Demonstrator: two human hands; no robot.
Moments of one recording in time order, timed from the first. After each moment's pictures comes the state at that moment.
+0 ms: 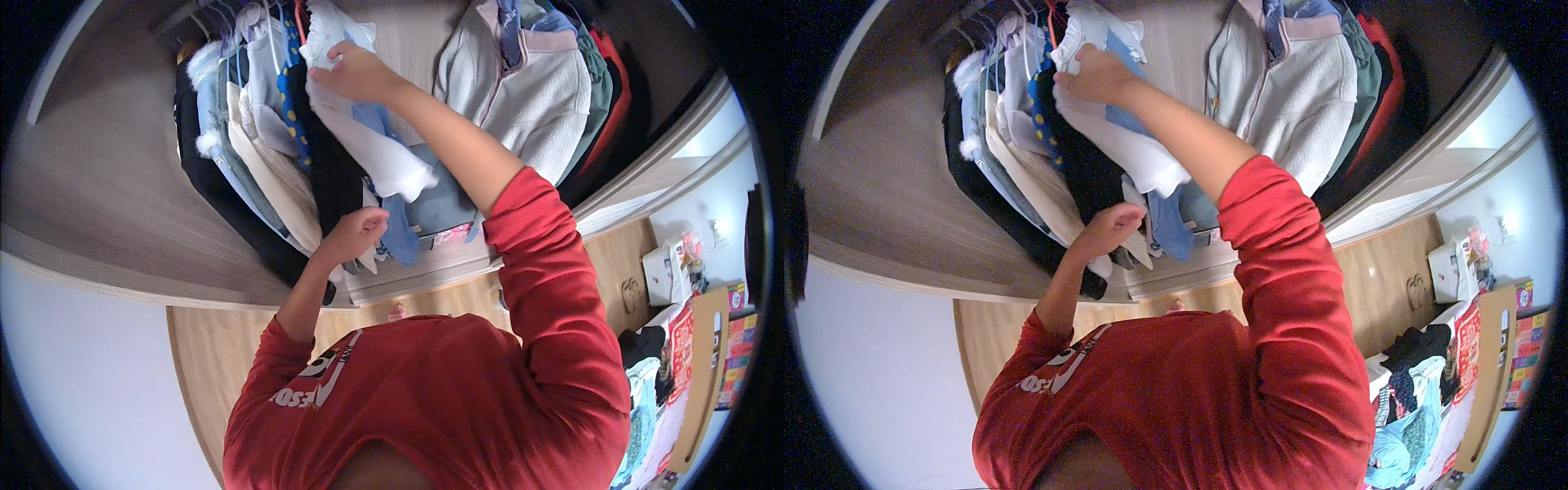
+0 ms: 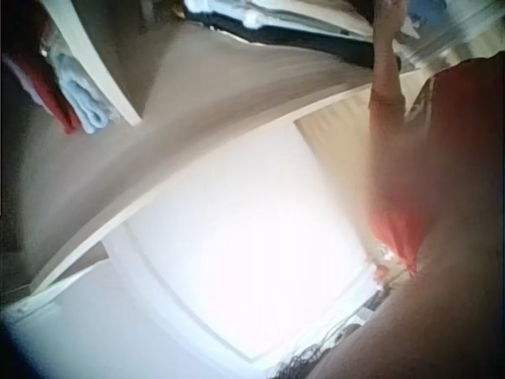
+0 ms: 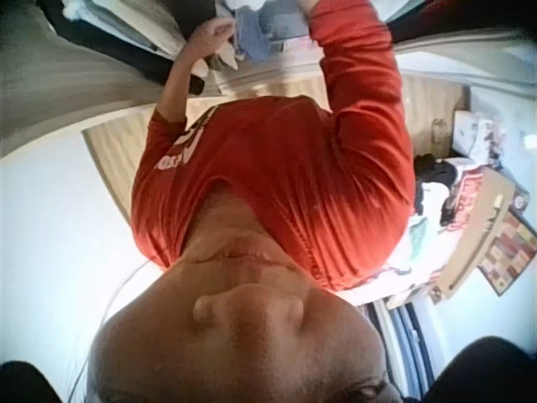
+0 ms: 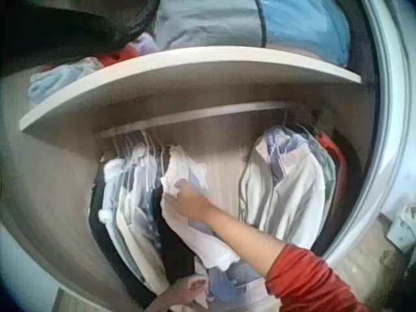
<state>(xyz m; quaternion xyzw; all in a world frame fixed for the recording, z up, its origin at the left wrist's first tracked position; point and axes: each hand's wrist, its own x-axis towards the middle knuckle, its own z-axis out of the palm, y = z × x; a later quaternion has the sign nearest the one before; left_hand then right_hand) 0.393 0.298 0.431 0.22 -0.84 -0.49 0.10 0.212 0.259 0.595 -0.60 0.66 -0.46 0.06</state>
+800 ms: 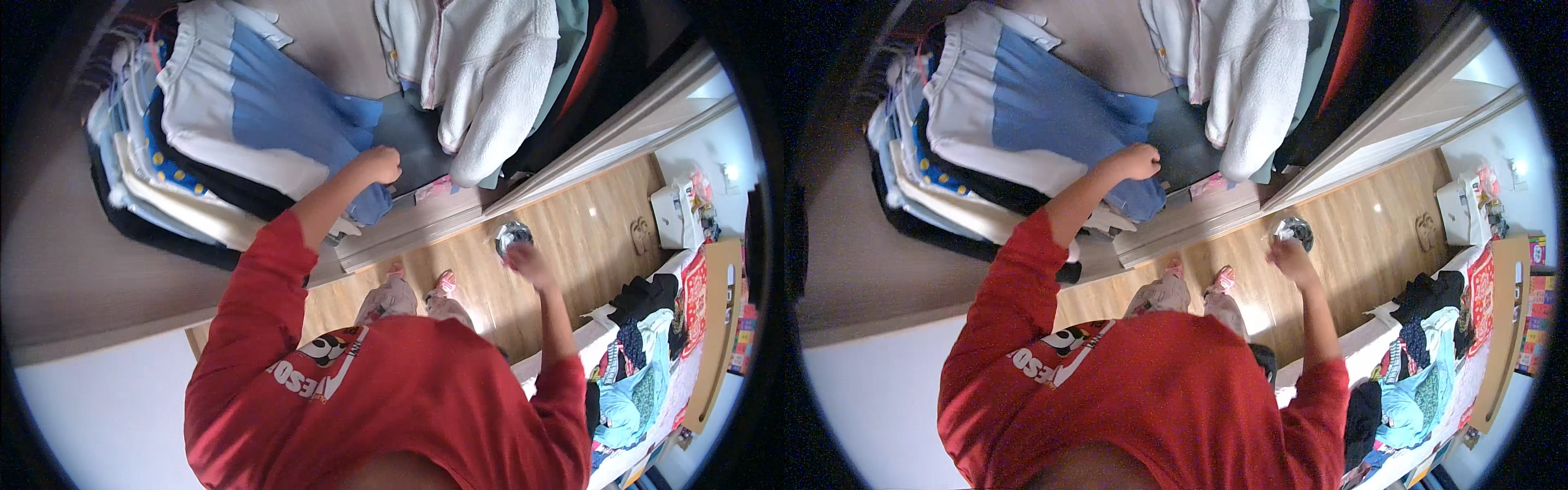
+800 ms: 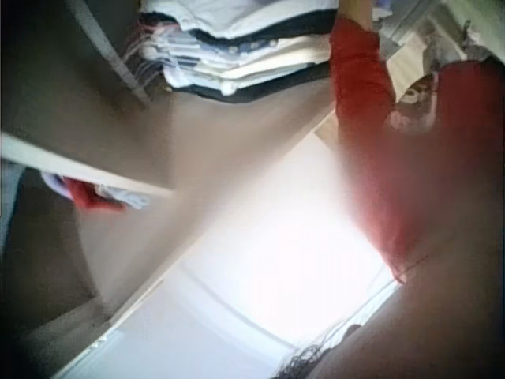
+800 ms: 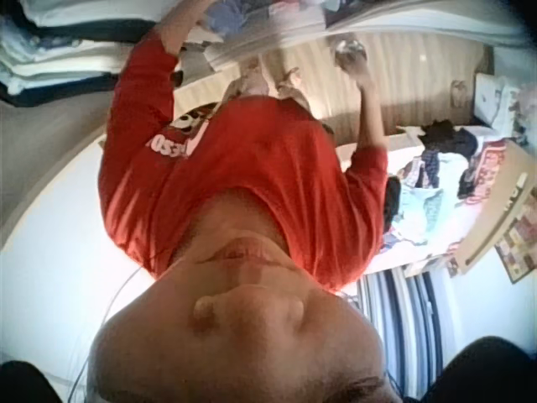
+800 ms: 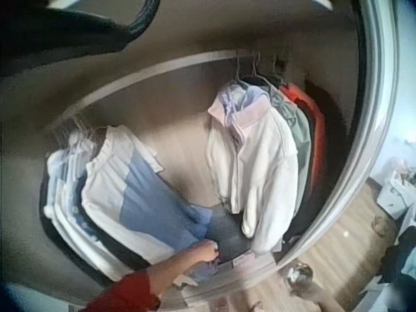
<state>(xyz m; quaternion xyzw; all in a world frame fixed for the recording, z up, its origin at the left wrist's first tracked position) 0.180 0.288 0.341 0.14 -0.95 -0.11 -0.26 0.111 0.667 0.267 -0.18 0.71 -0.52 0.44</state>
